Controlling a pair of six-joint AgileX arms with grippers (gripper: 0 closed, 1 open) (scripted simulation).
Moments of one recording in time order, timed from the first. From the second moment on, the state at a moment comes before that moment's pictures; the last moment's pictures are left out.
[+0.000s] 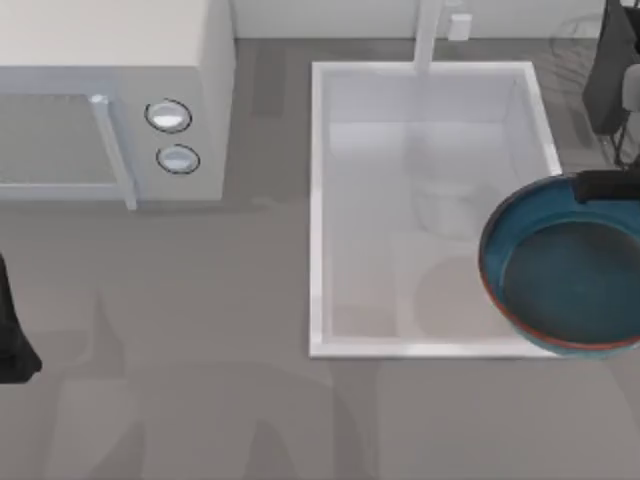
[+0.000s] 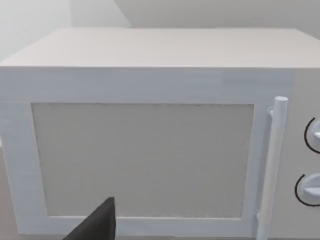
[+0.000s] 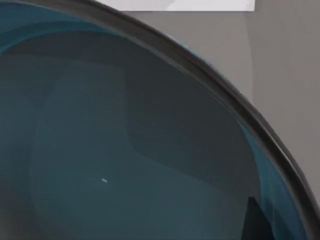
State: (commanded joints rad) left arm 0.00 0.00 0.00 0.00 0.00 0.00; right arm 0.39 1.51 1.52 -1.54 0.02 0.40
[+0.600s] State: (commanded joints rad) left arm 0.00 0.00 0.00 0.00 0.00 0.00; right arm 0.31 1.46 1.51 -1.45 -0.04 0.37
